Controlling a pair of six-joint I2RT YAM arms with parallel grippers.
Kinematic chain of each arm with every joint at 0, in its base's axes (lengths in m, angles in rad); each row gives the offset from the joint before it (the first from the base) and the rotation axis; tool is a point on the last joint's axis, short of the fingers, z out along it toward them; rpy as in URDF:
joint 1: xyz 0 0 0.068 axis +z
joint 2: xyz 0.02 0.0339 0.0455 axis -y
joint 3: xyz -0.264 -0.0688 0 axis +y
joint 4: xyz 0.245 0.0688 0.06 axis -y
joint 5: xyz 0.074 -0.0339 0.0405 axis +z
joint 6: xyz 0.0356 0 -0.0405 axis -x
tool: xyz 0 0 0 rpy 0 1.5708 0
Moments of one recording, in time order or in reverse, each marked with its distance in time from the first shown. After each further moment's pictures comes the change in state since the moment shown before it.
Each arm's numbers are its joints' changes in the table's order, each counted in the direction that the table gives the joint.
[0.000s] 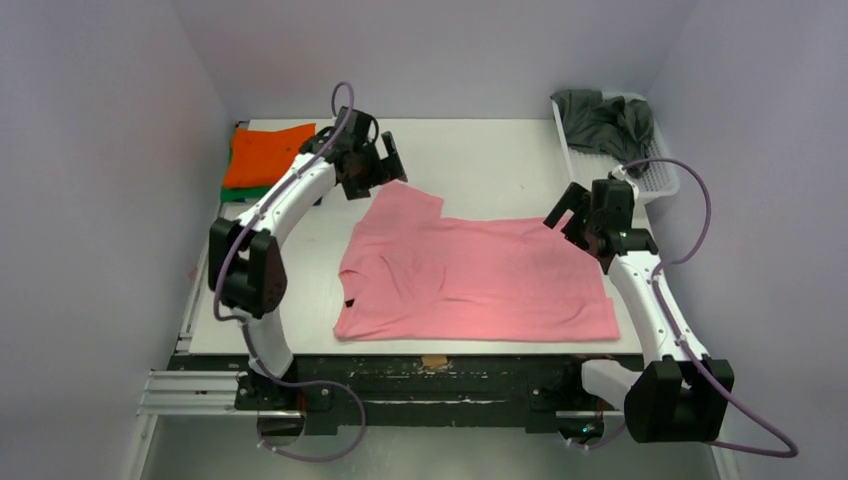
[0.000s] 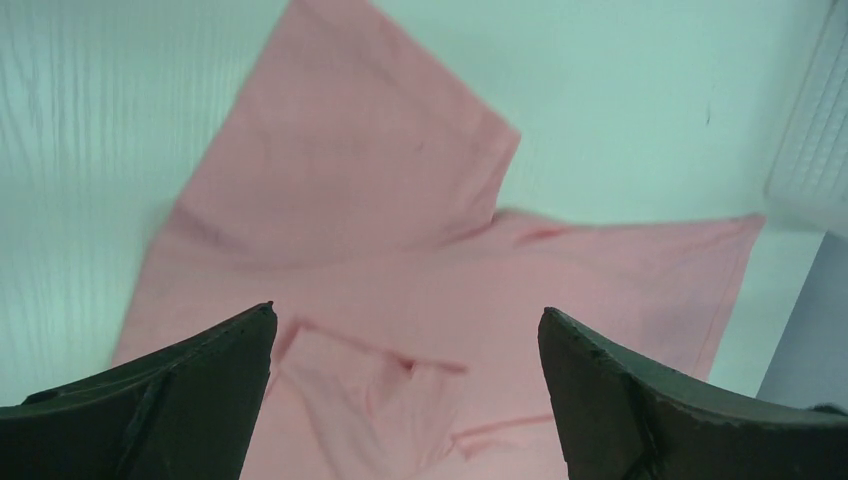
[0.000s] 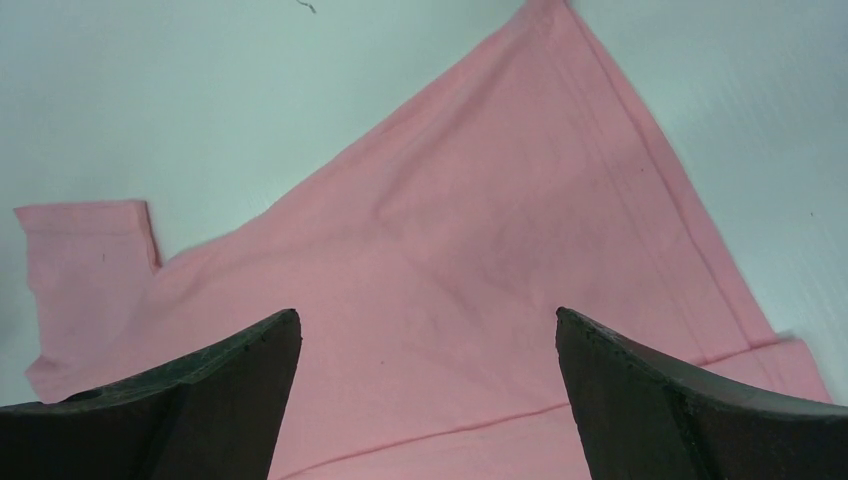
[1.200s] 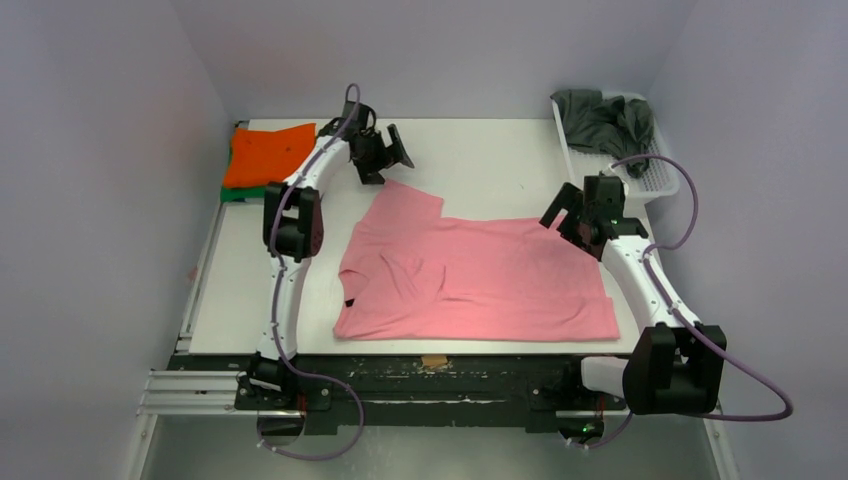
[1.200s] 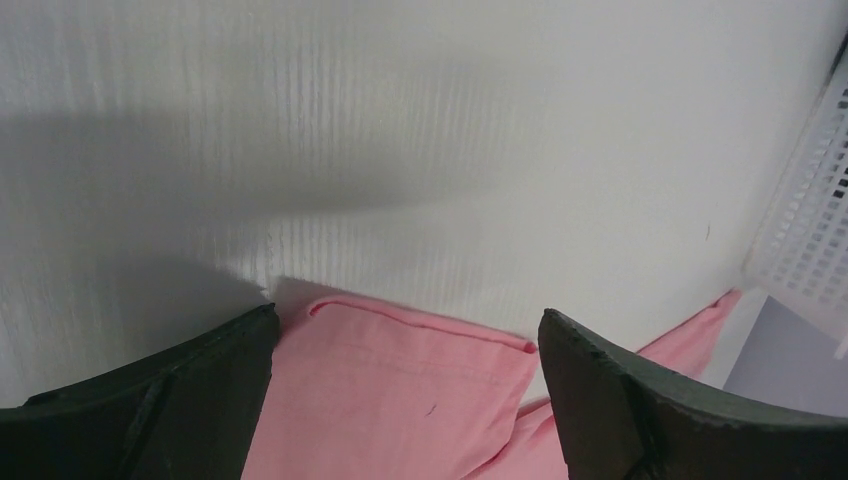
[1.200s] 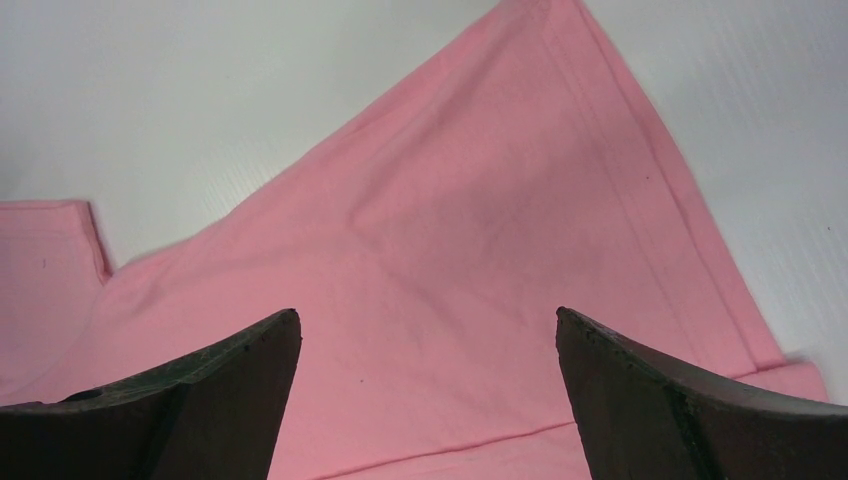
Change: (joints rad) left arm 0.169 -0.777 -0.707 0.059 -0.320 -0.079; right arm 0.000 -0.141 -0.023 0.037 0.000 0.027
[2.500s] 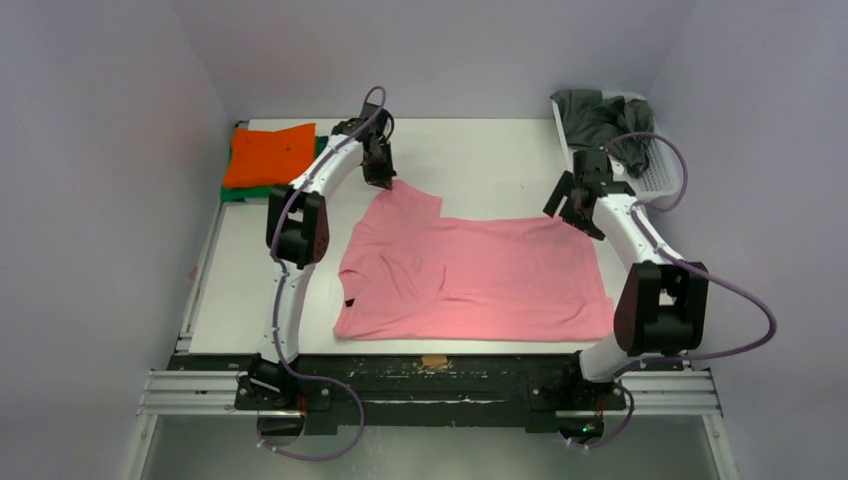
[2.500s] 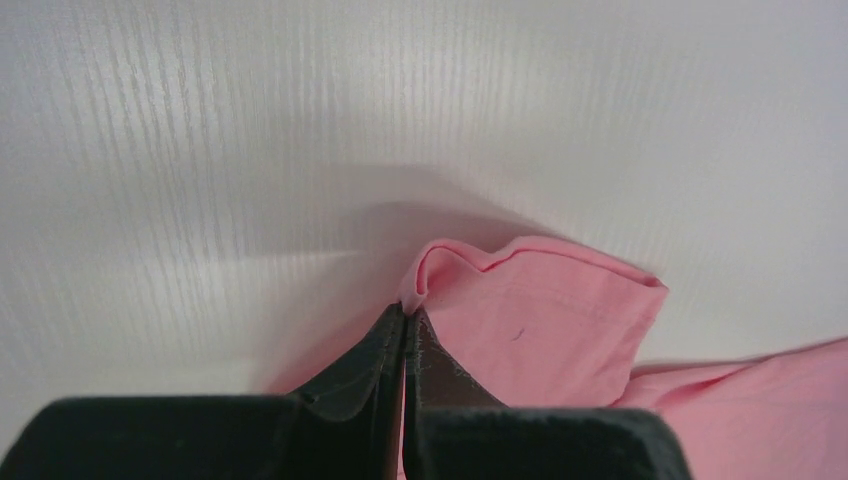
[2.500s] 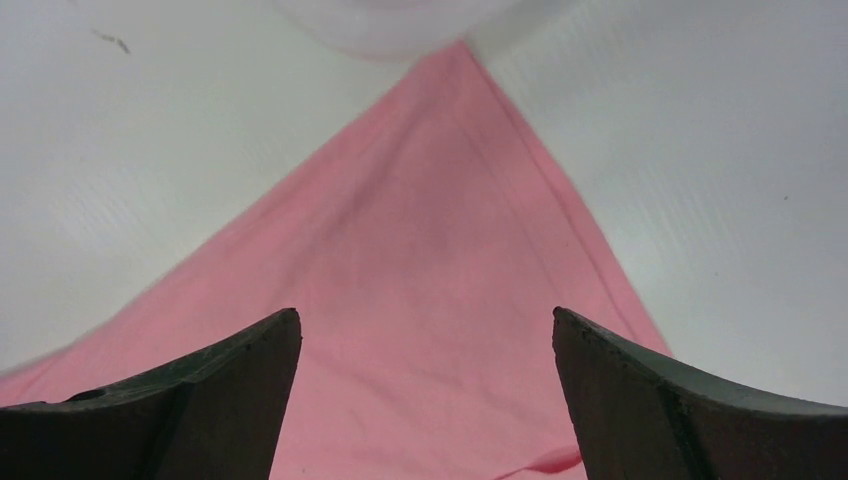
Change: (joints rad) left arm -0.097 0.069 0.013 -0.243 0.311 -0.188; right arm 0.000 -0.246 -0.187 -0.107 -0.155 0.050
